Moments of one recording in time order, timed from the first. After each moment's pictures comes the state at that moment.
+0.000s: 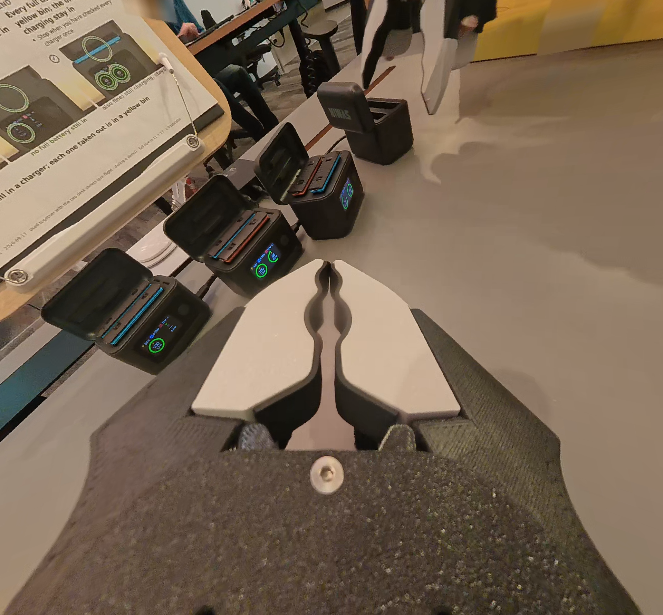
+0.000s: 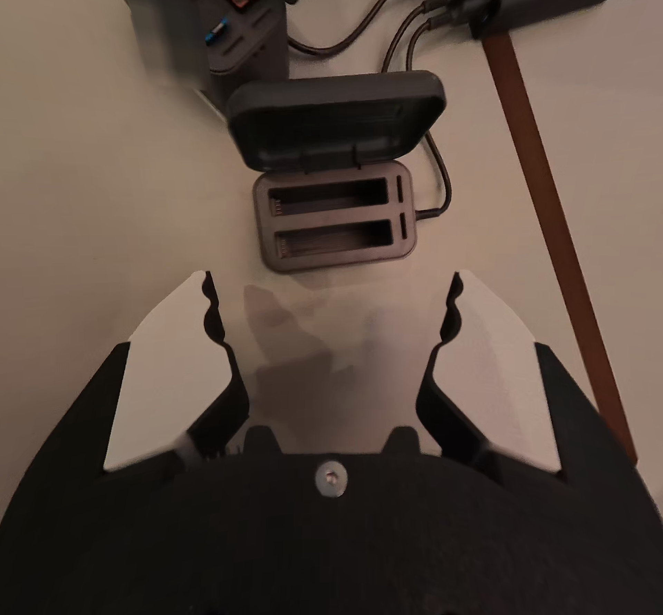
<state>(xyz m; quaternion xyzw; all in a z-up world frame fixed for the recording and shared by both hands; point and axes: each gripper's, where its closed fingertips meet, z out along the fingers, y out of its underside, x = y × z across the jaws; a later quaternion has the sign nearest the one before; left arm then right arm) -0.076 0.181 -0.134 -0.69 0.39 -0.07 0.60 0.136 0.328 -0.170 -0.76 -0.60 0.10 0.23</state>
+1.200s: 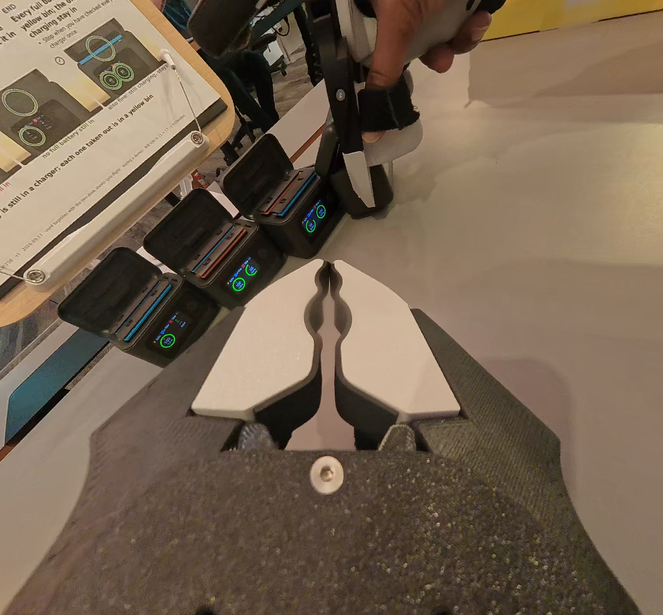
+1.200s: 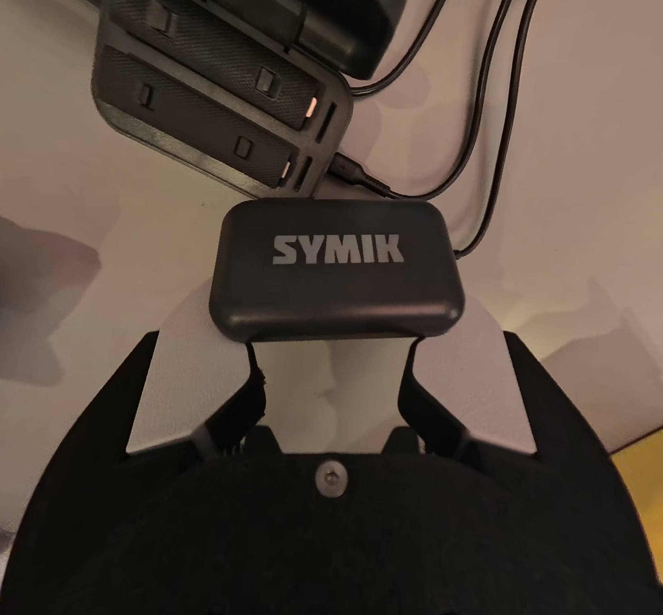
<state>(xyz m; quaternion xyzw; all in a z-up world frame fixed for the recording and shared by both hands) -0.078 0.181 -0.135 -0.69 0.40 -0.05 0.60 0.035 0.282 -0.193 -0.93 -0.36 0.02 0.08</state>
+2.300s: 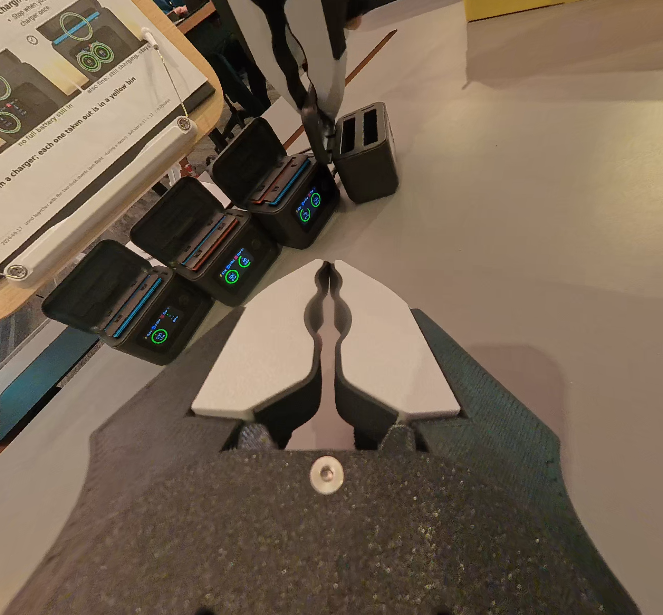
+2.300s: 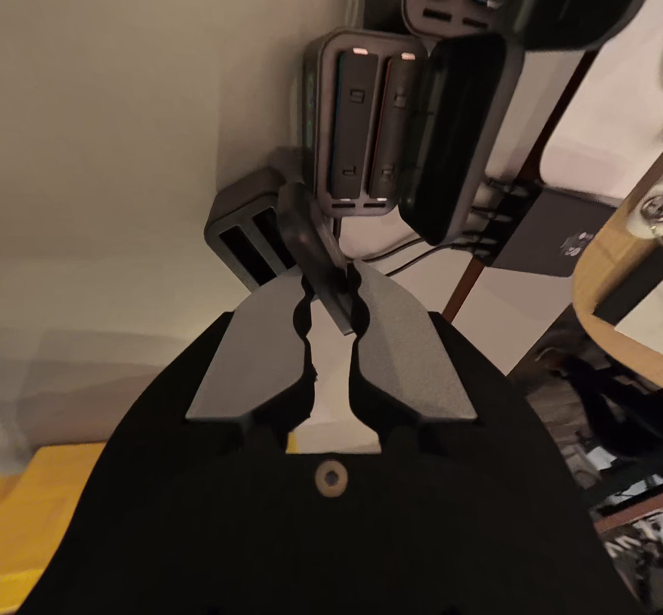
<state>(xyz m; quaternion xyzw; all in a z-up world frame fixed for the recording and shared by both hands) -0.079 0.183 -0.145 -0.70 0.41 -0.05 0.59 0.023 0.305 -0.143 -0.58 -0.81 -0.10 0.07</state>
